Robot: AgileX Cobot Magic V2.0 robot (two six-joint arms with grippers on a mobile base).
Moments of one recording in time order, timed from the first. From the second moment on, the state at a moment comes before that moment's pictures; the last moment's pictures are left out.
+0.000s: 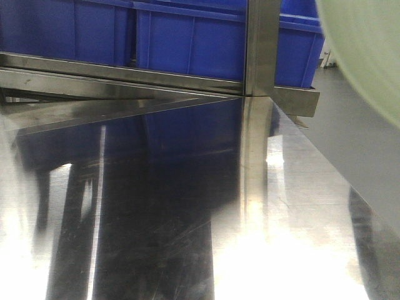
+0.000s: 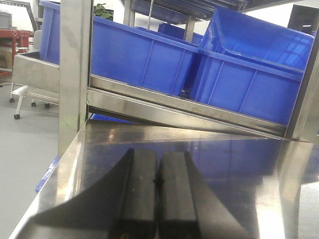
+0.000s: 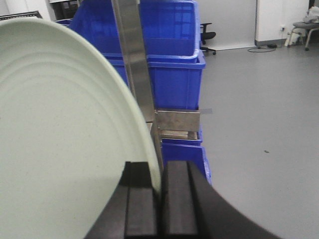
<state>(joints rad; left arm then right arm) -0.06 0.00 0.01 -0.03 0.00 -0.11 0.37 0.00 -0.36 -0.48 0.47 0.59</state>
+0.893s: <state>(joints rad) -0.06 0.00 0.01 -0.03 0.00 -0.11 0.37 0.00 -0.30 -0.52 0.16 0.59</state>
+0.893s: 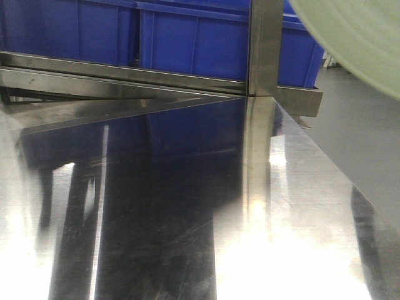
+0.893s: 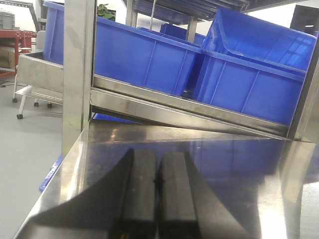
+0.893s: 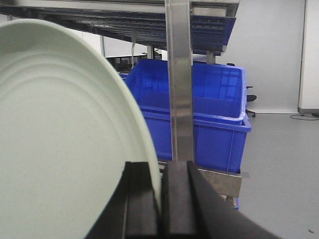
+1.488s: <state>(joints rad) -0.06 0.00 0.01 -0.03 0.00 -0.11 0.37 0.00 -0.30 -0.52 0.16 0.59</state>
